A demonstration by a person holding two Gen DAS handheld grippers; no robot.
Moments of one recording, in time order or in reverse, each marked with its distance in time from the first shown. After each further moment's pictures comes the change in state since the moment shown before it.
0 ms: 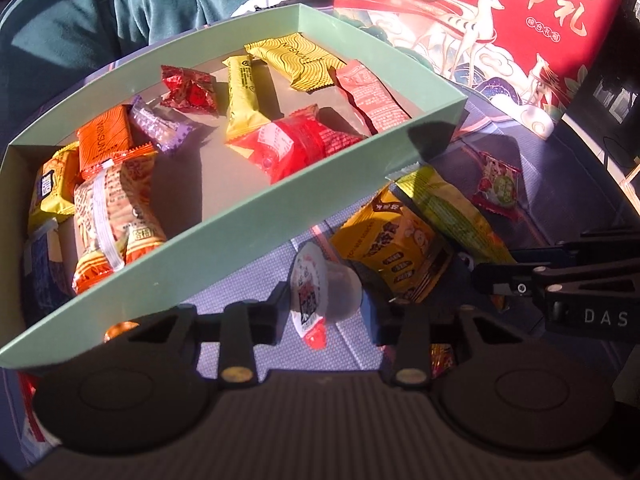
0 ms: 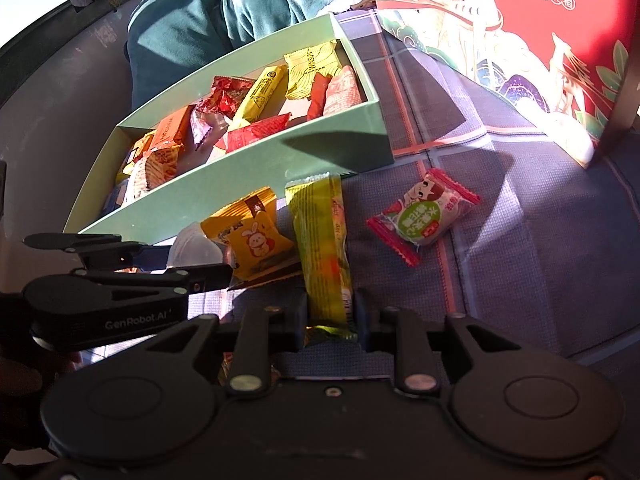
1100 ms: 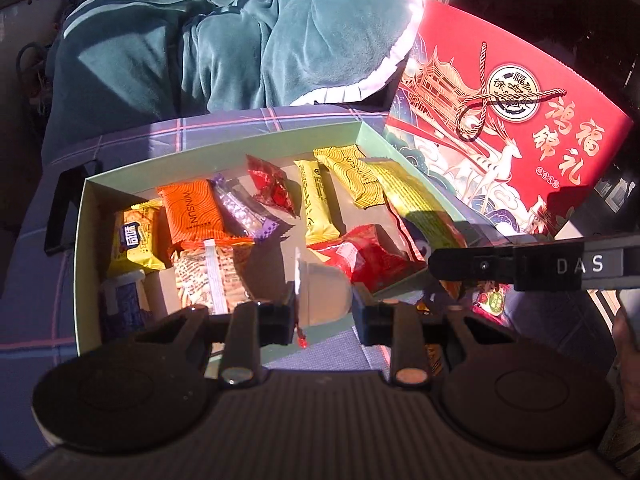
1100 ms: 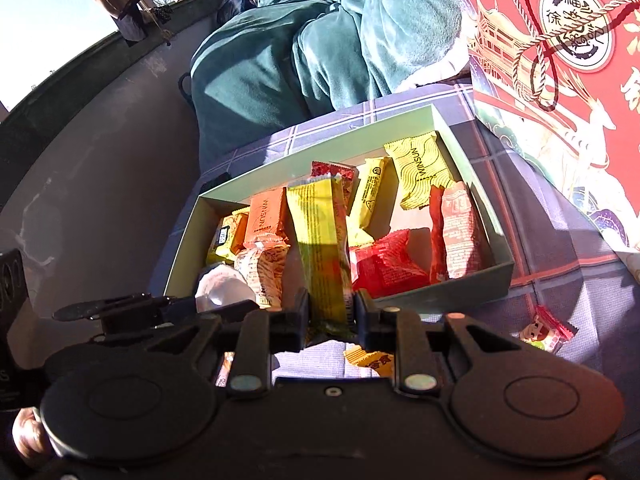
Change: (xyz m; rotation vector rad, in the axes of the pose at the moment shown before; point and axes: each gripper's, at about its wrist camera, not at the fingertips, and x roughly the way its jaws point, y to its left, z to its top) left arm -0.083 0.069 0.025 -0.162 -0.213 -0.028; right arm -0.025 0.069 0.093 -0.023 -0.081 0.157
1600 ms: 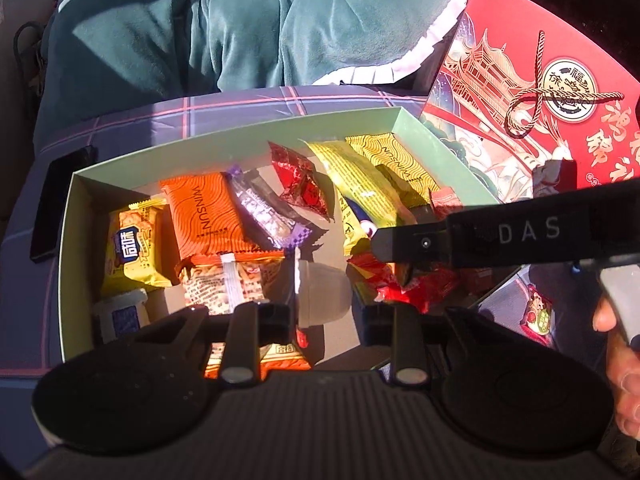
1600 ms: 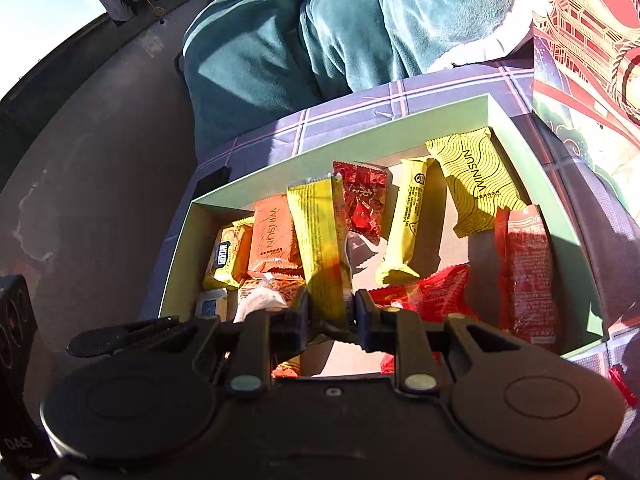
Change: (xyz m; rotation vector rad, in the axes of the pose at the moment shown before) left arm 0.057 0.033 0.019 -0.025 0.069 0.009; right arm 0.089 0.026 0.043 0.008 0.088 0.009
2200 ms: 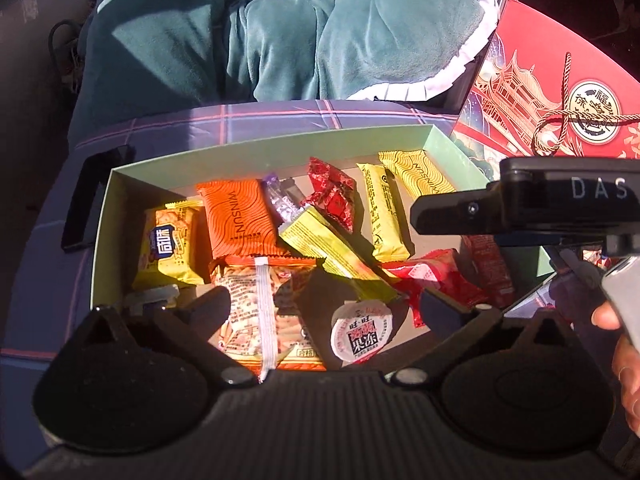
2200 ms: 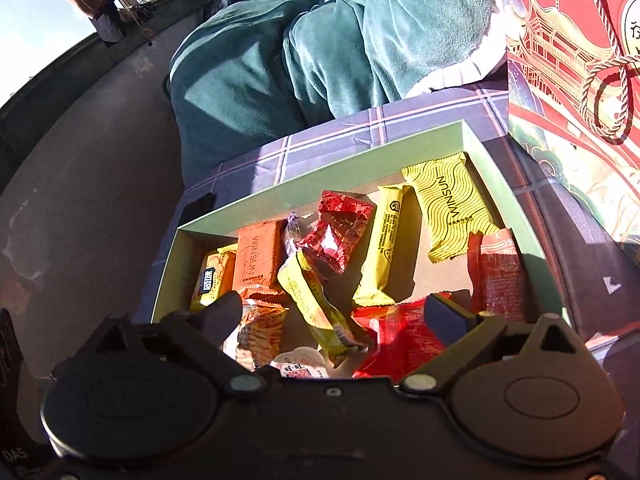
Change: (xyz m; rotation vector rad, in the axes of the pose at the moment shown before) left arm -0.015 0.003 -0.004 -0.061 -0.045 0.087; right arm -0.024 -0.009 -0.001 0.013 -0.076 -0.041
